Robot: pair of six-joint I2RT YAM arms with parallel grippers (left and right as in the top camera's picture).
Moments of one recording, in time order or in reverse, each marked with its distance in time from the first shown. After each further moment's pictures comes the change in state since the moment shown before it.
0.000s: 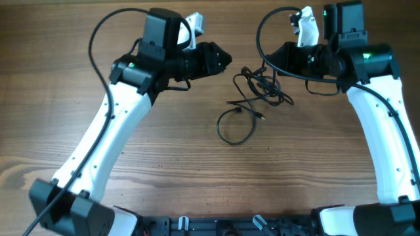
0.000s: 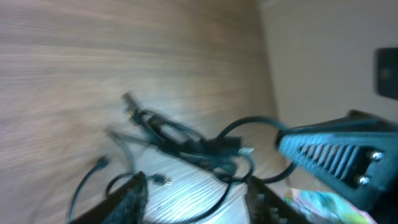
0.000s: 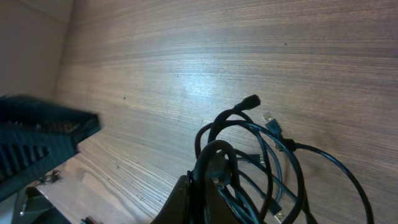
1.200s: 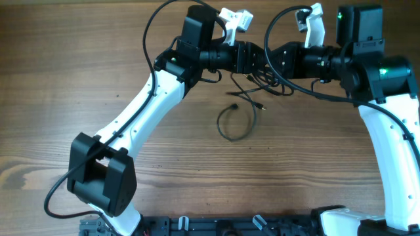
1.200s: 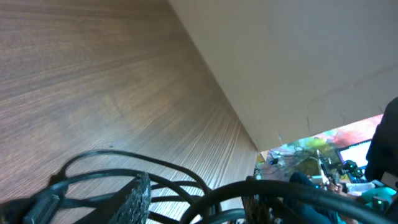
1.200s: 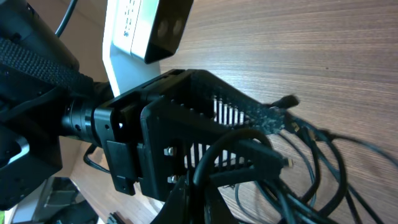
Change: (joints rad) left arm -0.108 0.209 0.000 0.443 0.248 0.044; right arm -0.001 -0.097 0.000 0.037 -0.117 0.019
